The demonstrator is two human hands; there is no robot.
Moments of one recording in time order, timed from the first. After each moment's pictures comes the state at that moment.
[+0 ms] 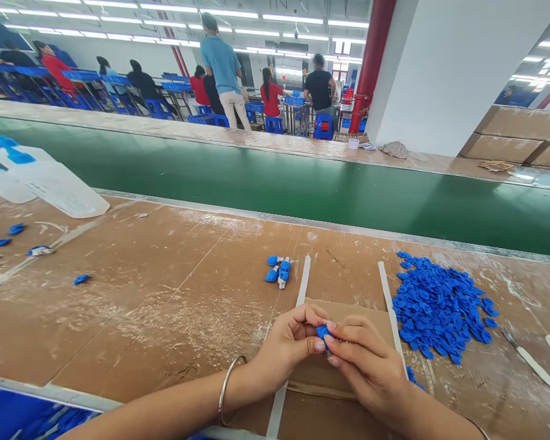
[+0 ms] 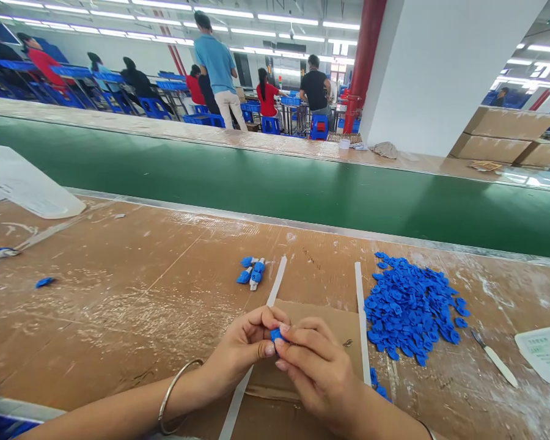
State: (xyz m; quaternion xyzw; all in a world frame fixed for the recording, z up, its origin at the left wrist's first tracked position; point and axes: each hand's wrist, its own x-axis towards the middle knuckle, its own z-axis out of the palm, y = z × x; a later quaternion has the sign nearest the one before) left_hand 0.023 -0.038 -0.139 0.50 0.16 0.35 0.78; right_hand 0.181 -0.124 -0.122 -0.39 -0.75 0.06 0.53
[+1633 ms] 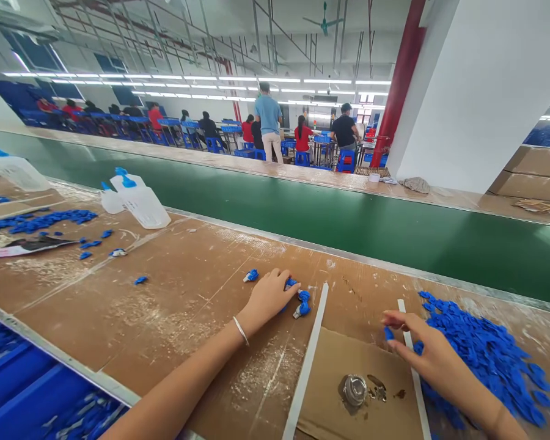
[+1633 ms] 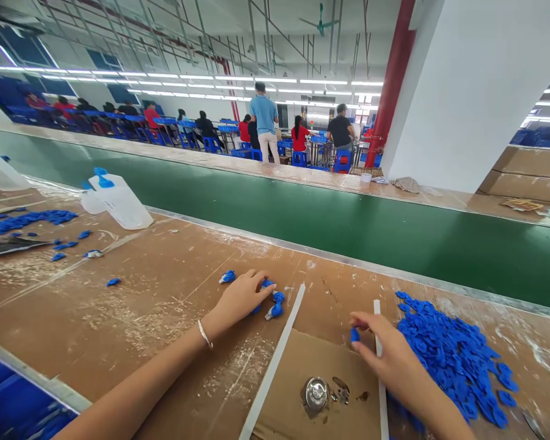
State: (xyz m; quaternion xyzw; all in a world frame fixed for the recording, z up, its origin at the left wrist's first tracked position) left_hand -0.014 0.087 -0.129 0.82 0.54 0.17 0.08; right_hand 0.293 -0.090 -0.131 -0.60 -0.72 0.13 0.32
